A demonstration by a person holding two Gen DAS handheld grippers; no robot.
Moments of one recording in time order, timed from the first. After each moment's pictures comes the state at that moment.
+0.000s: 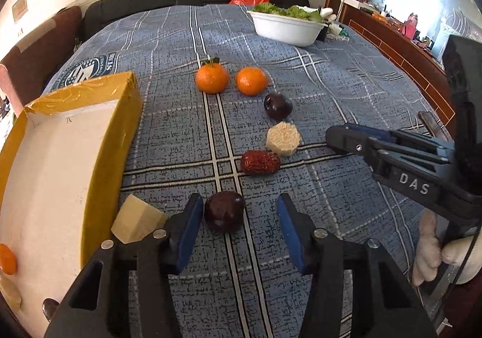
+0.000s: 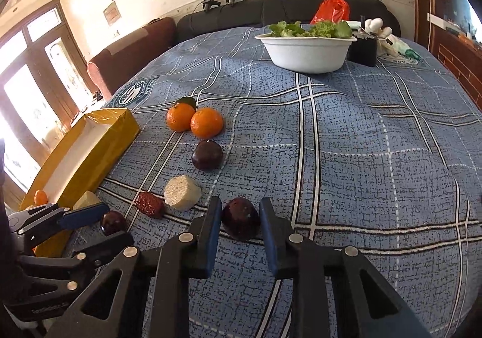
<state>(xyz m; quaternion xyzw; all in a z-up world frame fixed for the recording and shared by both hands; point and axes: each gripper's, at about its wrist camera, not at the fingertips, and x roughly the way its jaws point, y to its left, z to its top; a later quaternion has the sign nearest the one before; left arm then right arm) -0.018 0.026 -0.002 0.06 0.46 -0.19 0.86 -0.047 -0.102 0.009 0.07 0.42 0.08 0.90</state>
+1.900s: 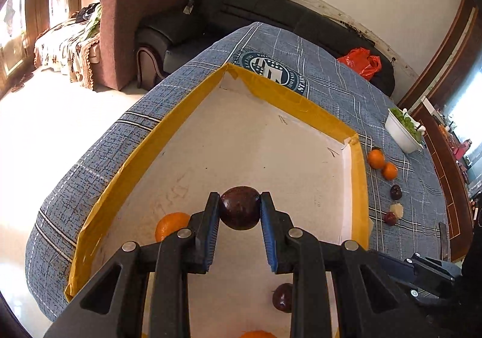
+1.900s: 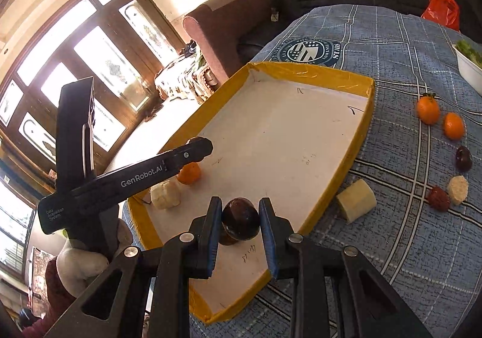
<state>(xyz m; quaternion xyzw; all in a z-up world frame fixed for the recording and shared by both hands) -0.019 0.275 0.038 -0.14 0.44 -0.03 0.88 -0.064 0.127 0.049 0.08 0.48 0.29 0.82</state>
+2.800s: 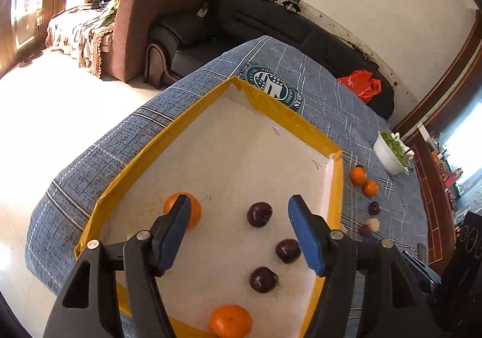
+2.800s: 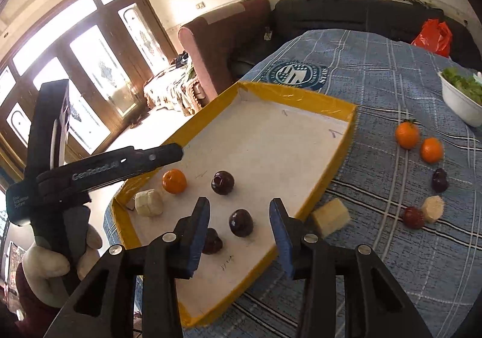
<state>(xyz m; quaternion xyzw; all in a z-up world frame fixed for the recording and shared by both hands) -0.057 0.279 0.071 -0.21 0.42 -0.02 0.88 -0.068 0.107 0.067 0.05 0.43 0.26 0.86</state>
